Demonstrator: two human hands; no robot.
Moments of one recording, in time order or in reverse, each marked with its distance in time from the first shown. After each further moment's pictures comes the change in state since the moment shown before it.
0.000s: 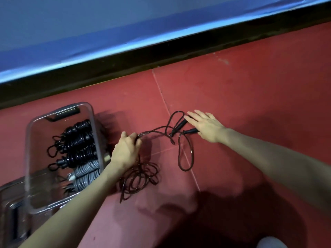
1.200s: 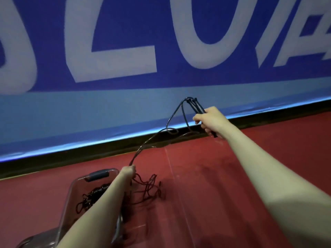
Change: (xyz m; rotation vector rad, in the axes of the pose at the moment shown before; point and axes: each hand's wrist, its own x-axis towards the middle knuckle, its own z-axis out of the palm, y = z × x) left_hand 0.041 0.045 -0.128 -0.964 -0.057 -0.568; right_hand -0.094 -0.013 -0.295 1.115 0.593 0.250
